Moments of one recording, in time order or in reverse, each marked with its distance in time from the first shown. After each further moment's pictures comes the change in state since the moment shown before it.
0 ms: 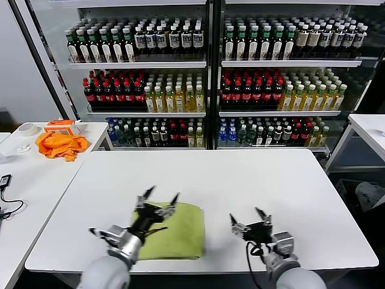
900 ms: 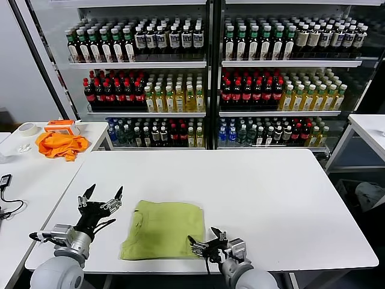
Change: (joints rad) left arm 0.077 0.036 -0.281 0.024 -0.054 -0.004 -0.026; right arm 0.167 0.037 -0.288 -0.180 0.113 -0.003 0.048
